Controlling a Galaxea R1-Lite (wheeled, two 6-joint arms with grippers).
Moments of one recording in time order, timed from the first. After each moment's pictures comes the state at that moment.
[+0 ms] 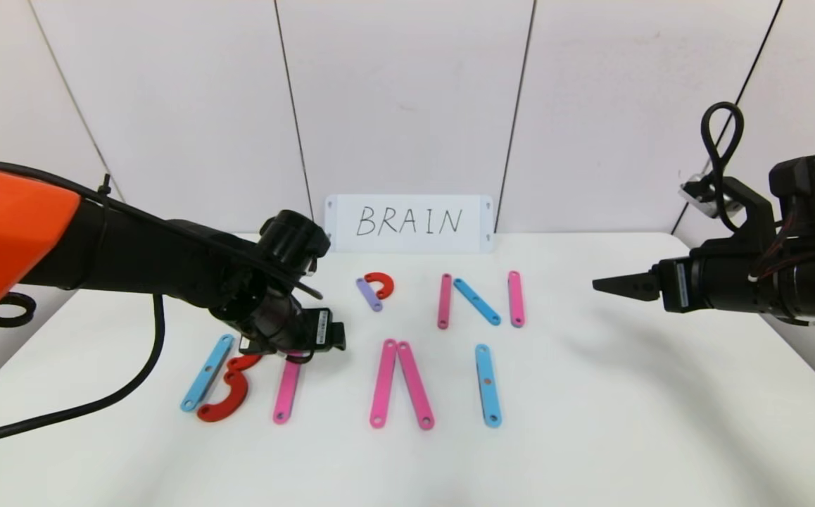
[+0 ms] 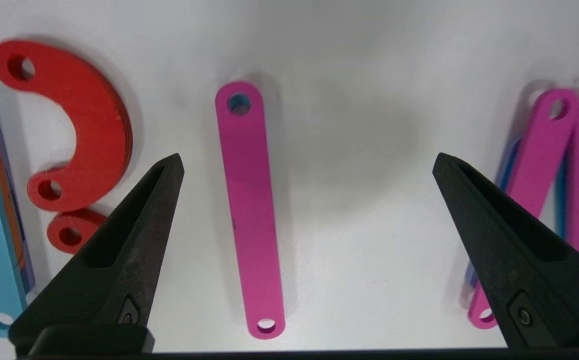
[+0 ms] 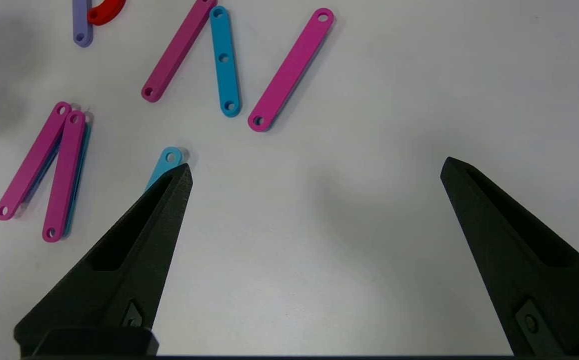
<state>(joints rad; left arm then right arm) -0.46 1.98 -1.32 0.35 0.12 -0.43 0.10 1.61 -0.94 -0.06 0.31 -0.02</state>
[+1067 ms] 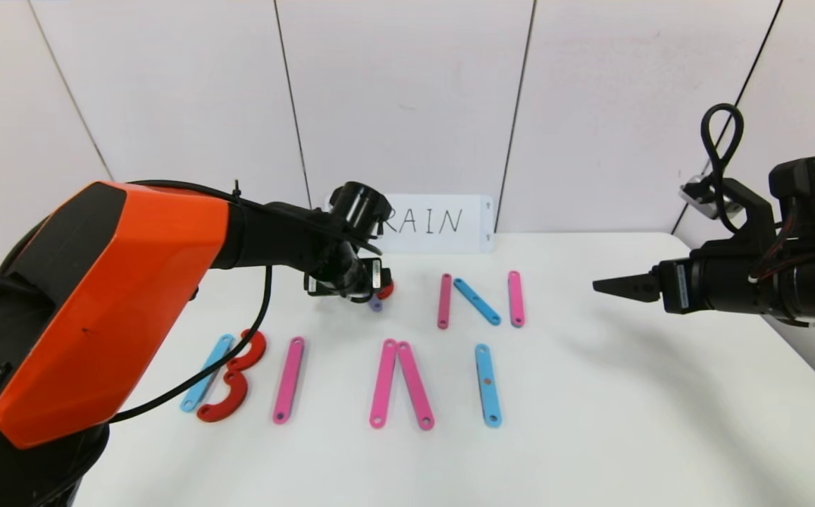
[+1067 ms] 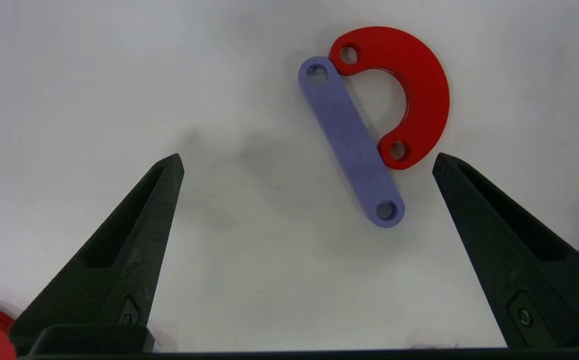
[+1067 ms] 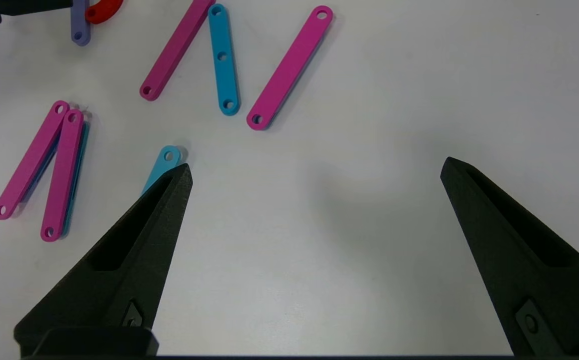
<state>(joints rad) -0.52 2.31 -1.84 0.35 0.33 -0.44 0.09 1.61 -0.94 -0.06 0.31 -0.02</state>
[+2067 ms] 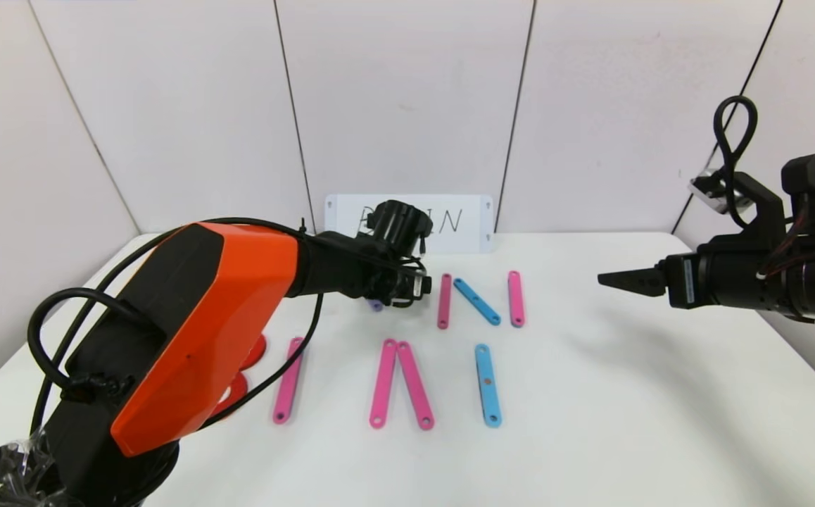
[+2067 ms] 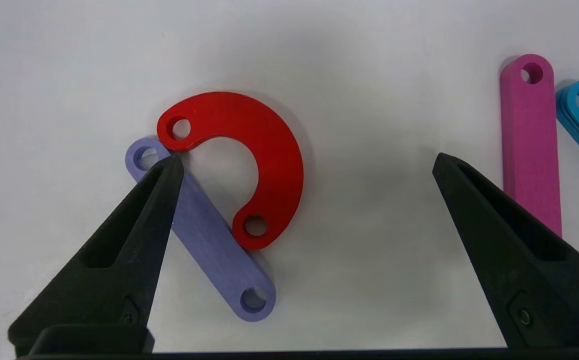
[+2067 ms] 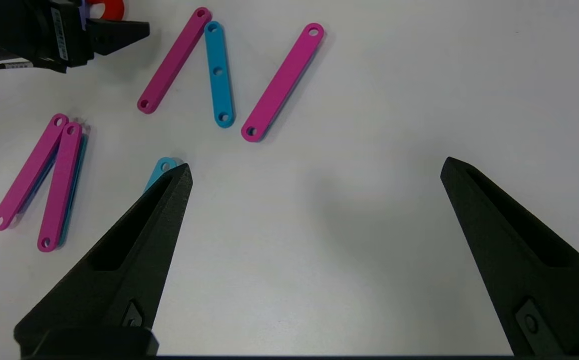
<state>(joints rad) -0.59 2.47 -1.98 0.18 0.34 -0.29 0.08 1.59 -0.93 -0.09 0.31 -0.02</state>
